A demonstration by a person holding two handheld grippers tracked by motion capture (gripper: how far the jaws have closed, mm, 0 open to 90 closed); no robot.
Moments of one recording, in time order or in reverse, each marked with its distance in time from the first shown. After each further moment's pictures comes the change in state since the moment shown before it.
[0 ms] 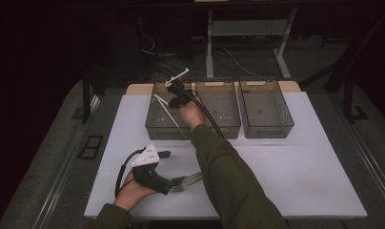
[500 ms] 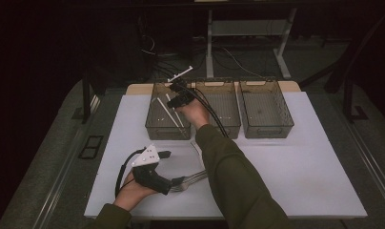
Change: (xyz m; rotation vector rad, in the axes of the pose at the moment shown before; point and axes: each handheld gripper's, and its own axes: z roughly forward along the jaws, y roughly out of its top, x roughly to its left) left arm 0.000 0.000 0.000 0.005 0.001 0.005; right arm -0.002 -0.003 -0.022 -0.050 0.045 -0.037
